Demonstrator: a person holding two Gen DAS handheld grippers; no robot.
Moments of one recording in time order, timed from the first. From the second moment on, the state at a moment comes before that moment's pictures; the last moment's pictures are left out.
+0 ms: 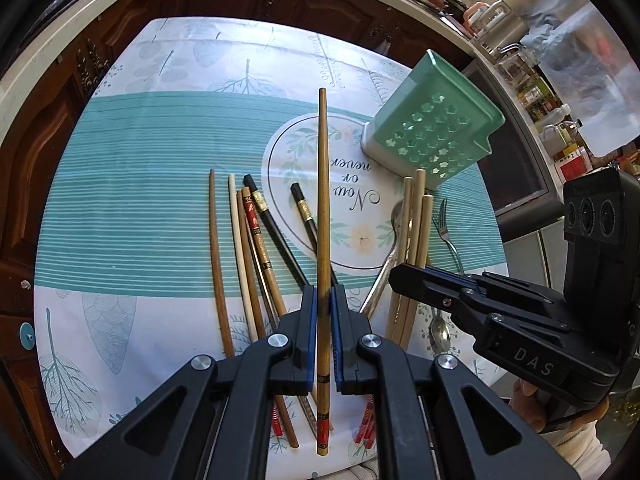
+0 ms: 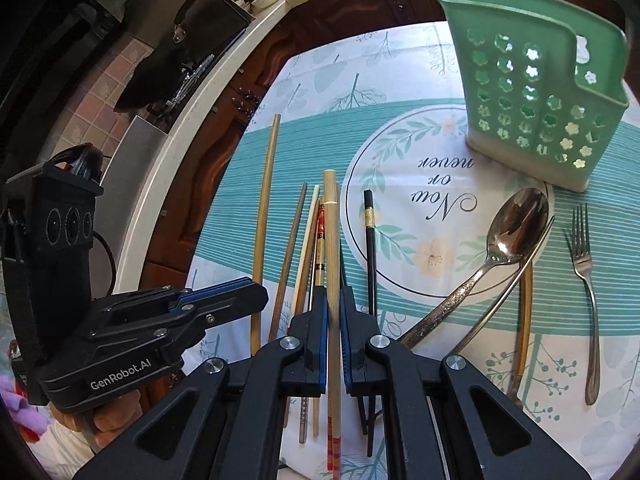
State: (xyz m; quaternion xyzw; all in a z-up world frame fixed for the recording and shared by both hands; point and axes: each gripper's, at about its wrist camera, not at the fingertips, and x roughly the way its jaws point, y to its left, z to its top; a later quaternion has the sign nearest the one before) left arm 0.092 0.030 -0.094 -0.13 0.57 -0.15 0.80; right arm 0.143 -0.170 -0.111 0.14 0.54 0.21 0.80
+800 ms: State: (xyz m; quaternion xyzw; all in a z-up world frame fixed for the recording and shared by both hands) left arm 0.152 -0.062 0.089 -0.02 0.37 -0.16 0.92; right arm 0.142 -0.277 0.152 0.14 0.29 0.10 0.94
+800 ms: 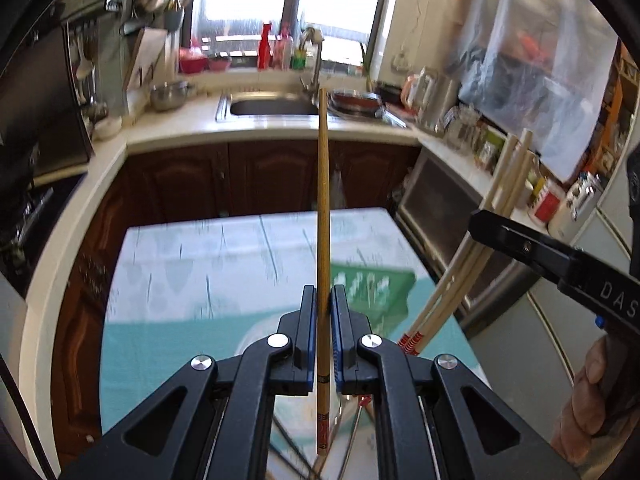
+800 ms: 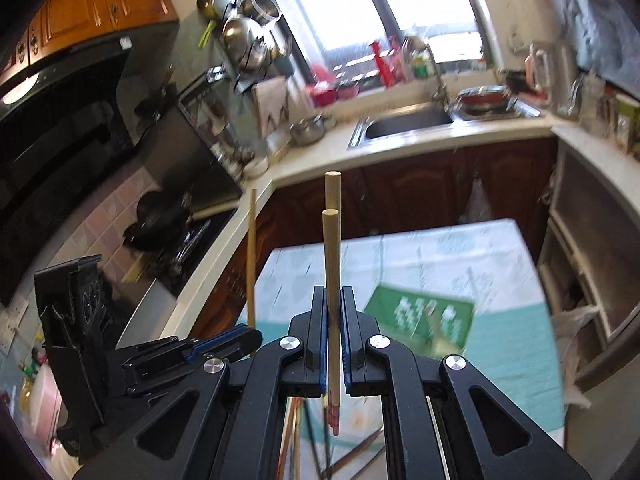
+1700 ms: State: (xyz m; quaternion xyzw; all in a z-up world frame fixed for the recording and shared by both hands) left arm 0.276 -0.121 0.015 -0.06 0.29 -0.16 0.94; right arm 0.305 -0.331 0.139 0.14 0.28 0.01 0.95
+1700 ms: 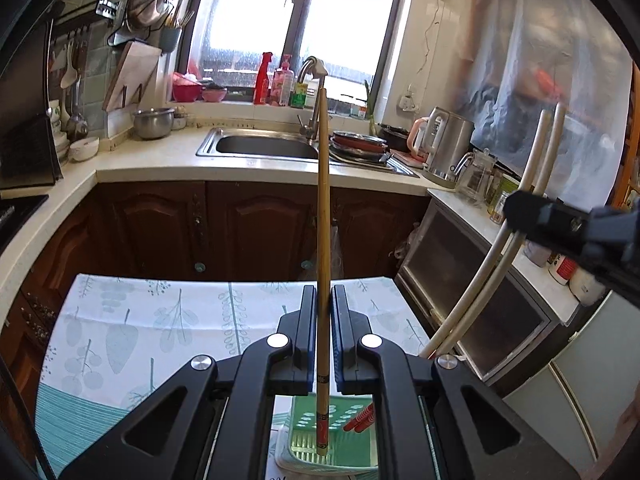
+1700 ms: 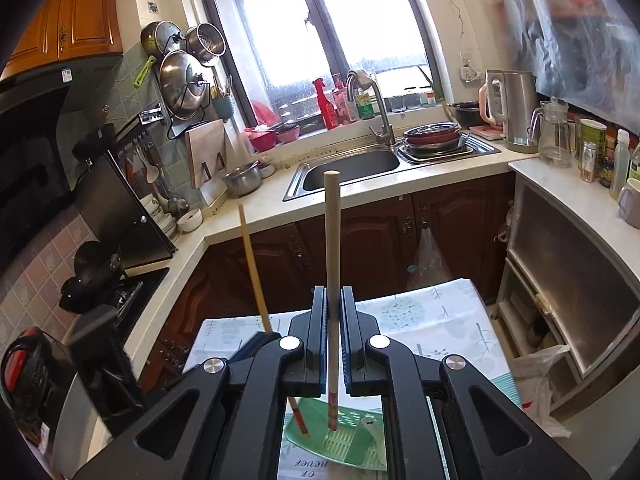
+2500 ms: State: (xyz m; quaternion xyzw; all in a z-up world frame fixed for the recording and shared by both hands) left arm 0.208 -0.070 -0.002 -0.05 0.35 -0.17 0.92; right arm 0.291 -0.283 -0.016 0.13 0.44 0.06 0.89
